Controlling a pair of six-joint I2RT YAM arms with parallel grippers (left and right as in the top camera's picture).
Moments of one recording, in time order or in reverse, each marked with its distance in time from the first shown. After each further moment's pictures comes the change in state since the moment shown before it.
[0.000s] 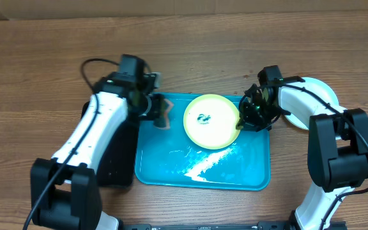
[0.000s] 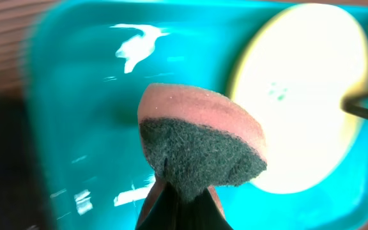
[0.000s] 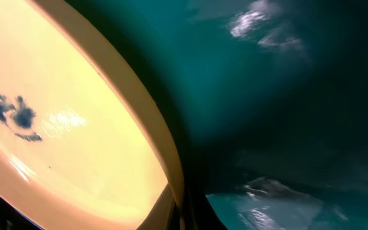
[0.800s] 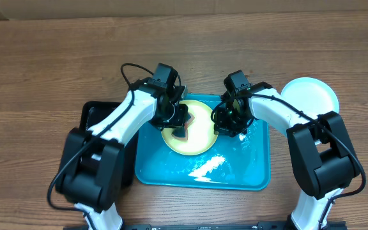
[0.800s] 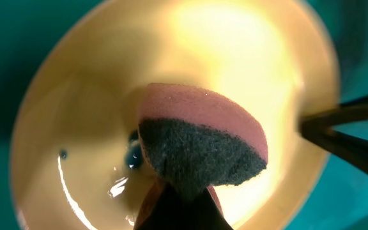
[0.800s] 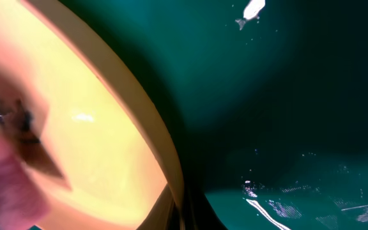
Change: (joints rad) left arm -0.139 0.206 0.005 0.079 -0.006 -0.035; right arm 0.222 -0.002 0.005 0.088 0.062 0.250
